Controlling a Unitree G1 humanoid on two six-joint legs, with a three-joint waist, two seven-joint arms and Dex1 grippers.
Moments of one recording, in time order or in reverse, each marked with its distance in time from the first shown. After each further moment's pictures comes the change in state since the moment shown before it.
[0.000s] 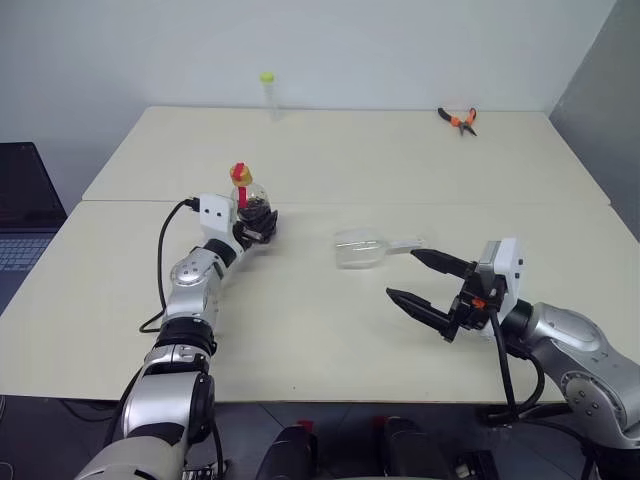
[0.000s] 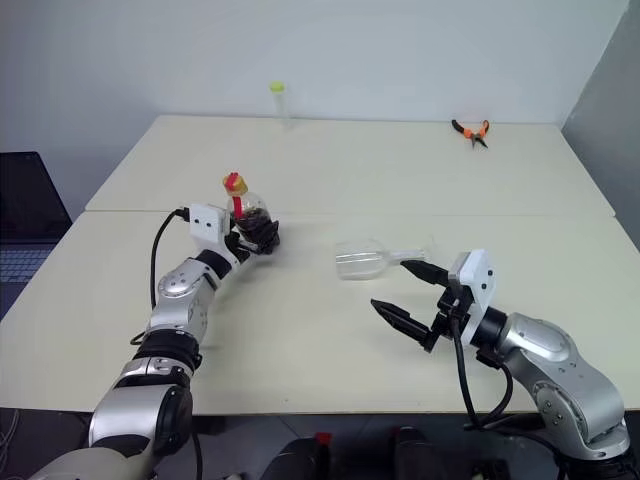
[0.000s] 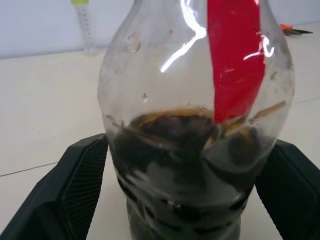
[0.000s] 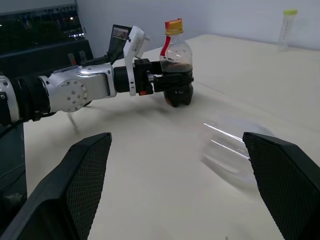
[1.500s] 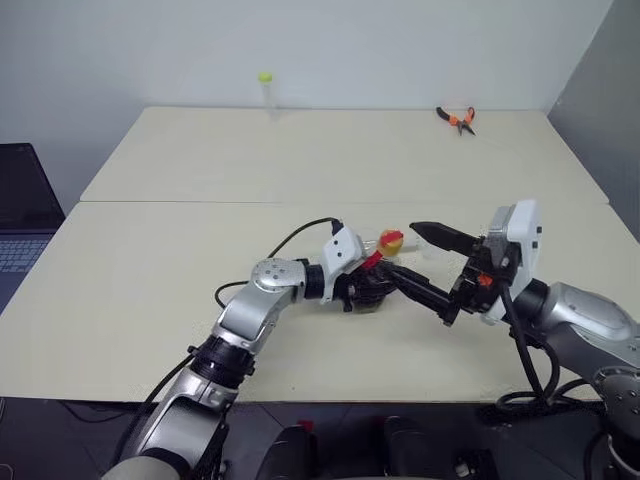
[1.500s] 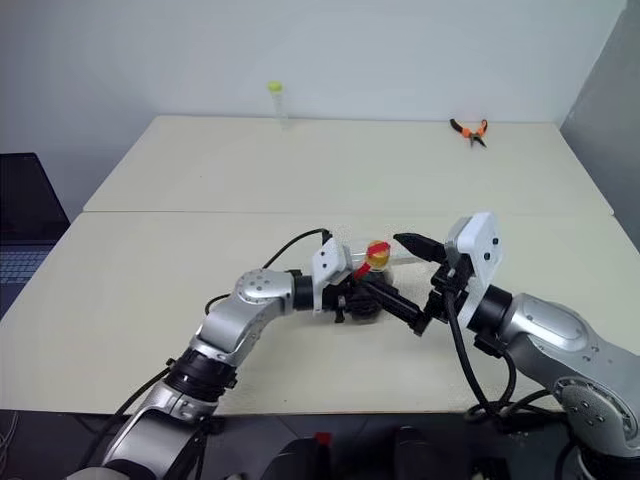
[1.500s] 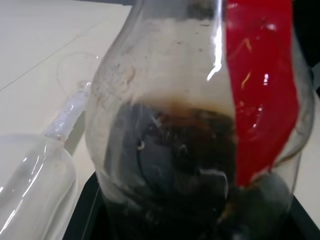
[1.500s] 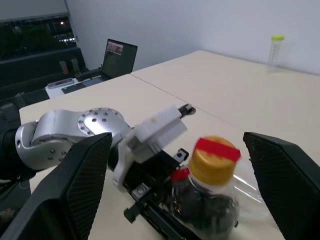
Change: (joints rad) left arm 0.136 -0.059 -0.507 -0.737 -0.023 0.520 -0.415; right arm -0.182 -0.056 -0.078 -0.202 0.323 0.292 -0.348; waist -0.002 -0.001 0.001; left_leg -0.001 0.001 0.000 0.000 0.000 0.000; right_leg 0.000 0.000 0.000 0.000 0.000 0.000
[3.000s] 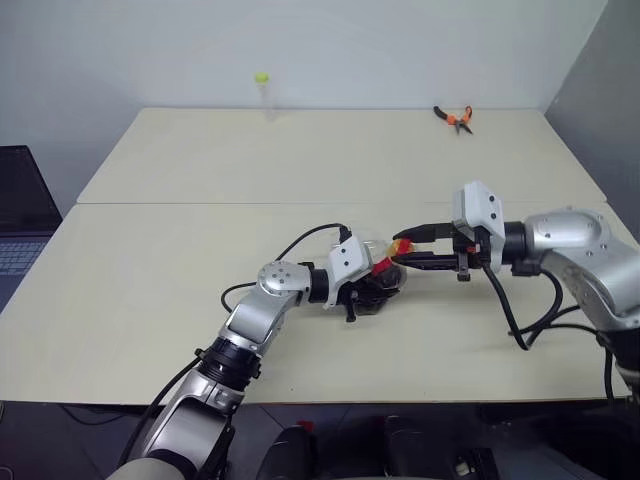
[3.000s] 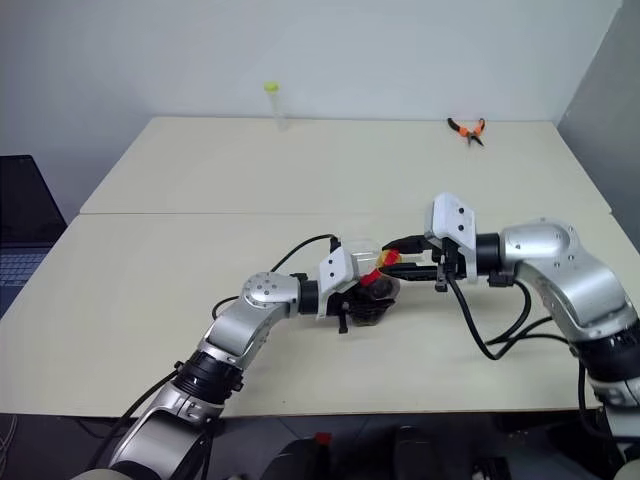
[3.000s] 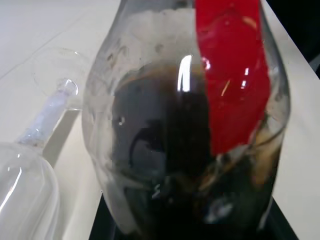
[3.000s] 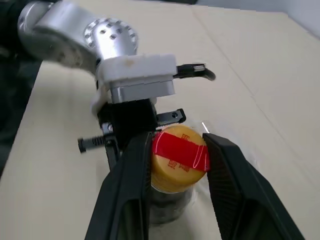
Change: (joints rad) left arm 0.028 -0.020 0.006 -0.018 0.054 -0.008 -0.064; right arm -0.446 -0.239 0.410 0.701 -0.499 -0.518 0.835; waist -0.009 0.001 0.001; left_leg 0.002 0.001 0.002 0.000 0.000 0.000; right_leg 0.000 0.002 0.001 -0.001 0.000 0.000
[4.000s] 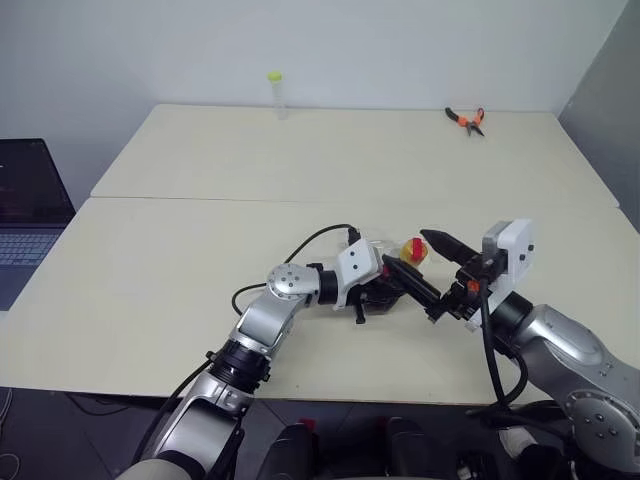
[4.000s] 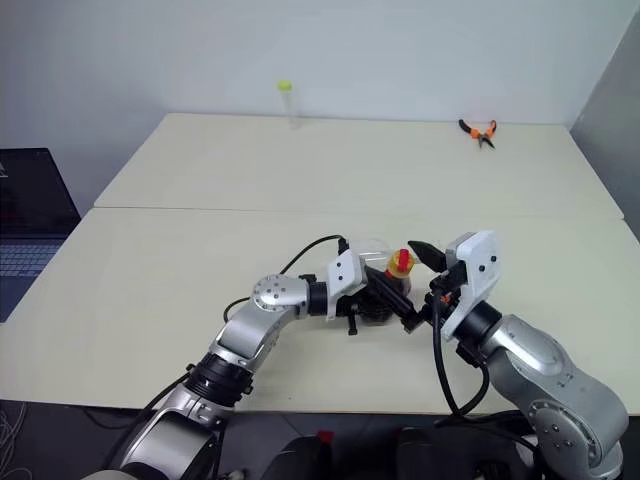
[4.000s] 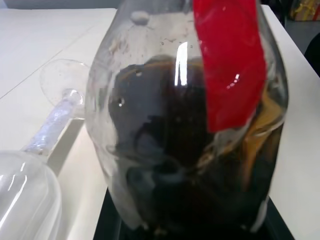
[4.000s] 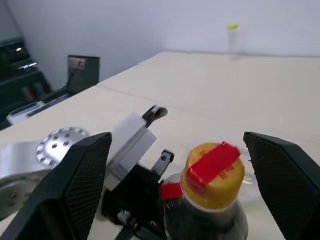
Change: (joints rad) left arm 0.003 -0.070 -0.011 0.042 0.043 -0.096 0.029; right arm 0.581 0.475 -0.400 -0.781 0.307 0.541 -1.002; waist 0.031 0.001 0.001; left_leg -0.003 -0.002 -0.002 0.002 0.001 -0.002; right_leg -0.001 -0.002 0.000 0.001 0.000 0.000
